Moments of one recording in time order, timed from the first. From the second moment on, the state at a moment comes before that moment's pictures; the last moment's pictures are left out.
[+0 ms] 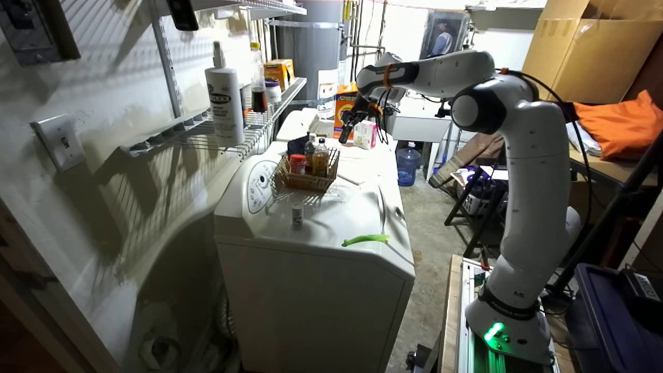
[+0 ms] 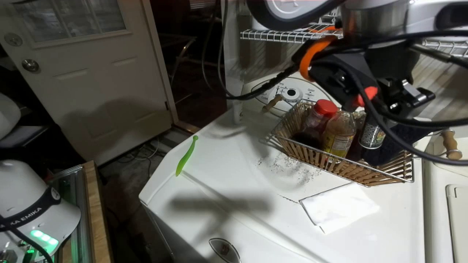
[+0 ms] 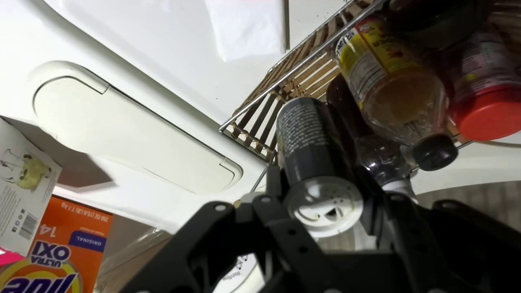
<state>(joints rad) -0.47 0.44 -0.22 -1.44 0.38 2.33 -0.41</state>
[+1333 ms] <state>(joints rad) -0.59 0.65 -0.05 -1.25 0.39 2.30 -0.63</state>
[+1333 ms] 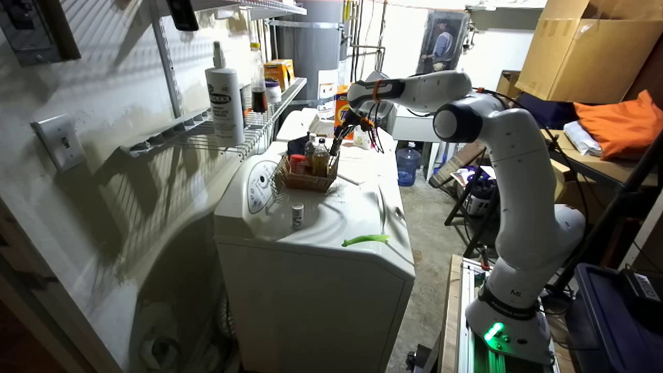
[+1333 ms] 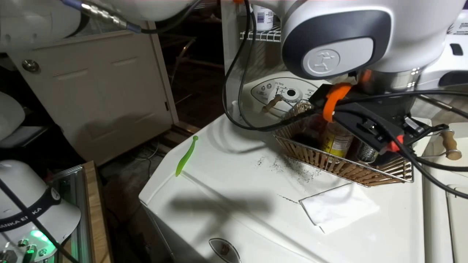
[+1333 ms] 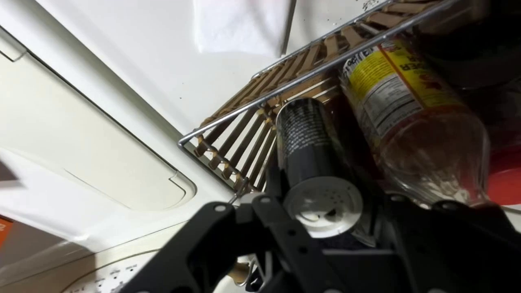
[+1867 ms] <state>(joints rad) -0.63 0.78 0.00 -1.12 0.39 2.27 -0.82</state>
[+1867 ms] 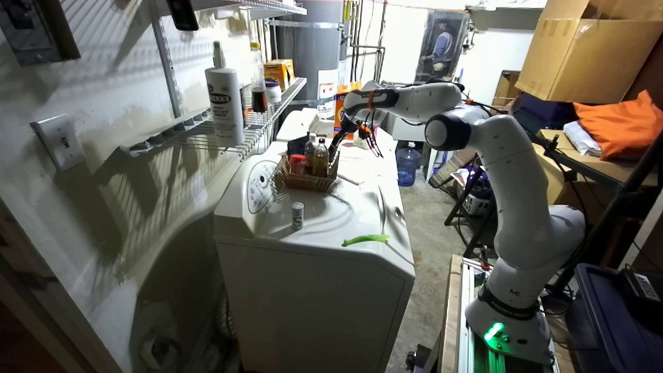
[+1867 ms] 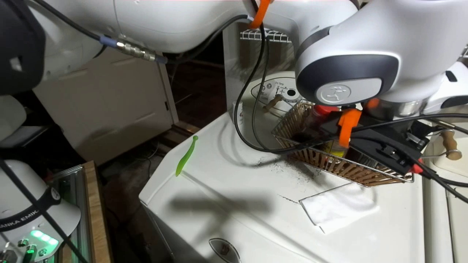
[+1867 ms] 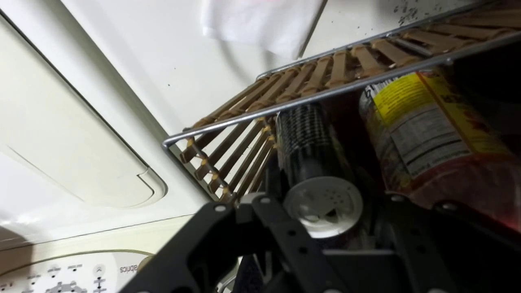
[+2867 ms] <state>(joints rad) -0.66 0.97 0.05 -0.86 0.39 2.16 -0.95</state>
